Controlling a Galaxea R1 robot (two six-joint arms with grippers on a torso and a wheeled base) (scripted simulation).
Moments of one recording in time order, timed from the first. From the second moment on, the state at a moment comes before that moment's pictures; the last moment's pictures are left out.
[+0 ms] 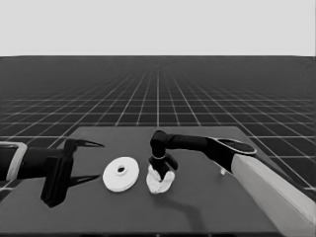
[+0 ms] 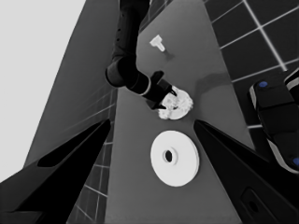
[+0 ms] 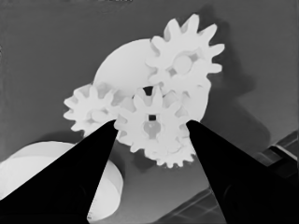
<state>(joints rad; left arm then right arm) -0.34 1.75 -0.42 0.31 0.68 0.35 -0.11 3.07 -1.75 -0.28 -1.50 2.29</state>
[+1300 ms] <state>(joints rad) -0.34 1.75 -0.42 0.31 0.68 0.35 0.03 3.06 -1.68 -0.16 -1.54 1.40</state>
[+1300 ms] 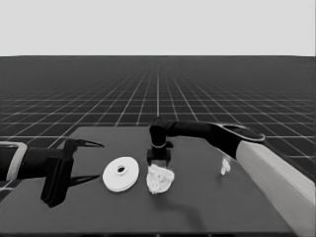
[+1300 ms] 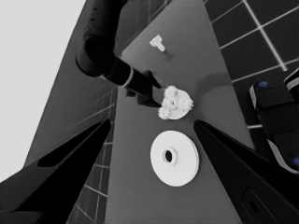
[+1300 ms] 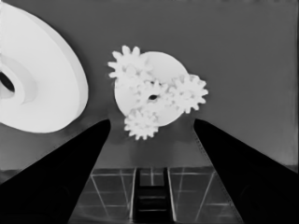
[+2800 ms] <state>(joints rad) 0.12 2.62 -1.60 0.25 1.41 -1.03 -0.35 1.76 -0.39 -0.70 -1.18 0.32</state>
